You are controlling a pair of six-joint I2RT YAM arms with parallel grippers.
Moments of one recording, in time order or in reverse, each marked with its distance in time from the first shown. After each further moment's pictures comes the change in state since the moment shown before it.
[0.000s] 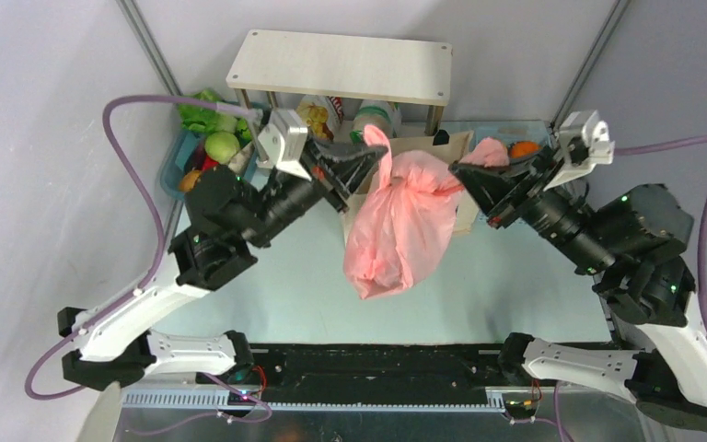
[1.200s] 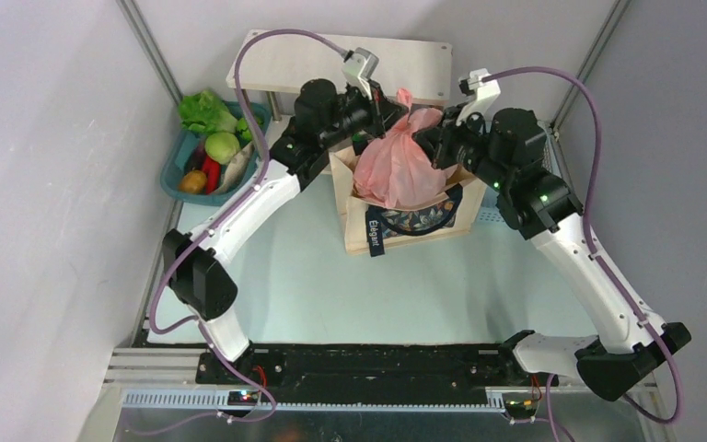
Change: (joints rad) left arm 0.520 0.638 0.283 0.042 0.462 -0.211; right arm -0.460 0.351 -0.049 0.103 -0.241 0.117
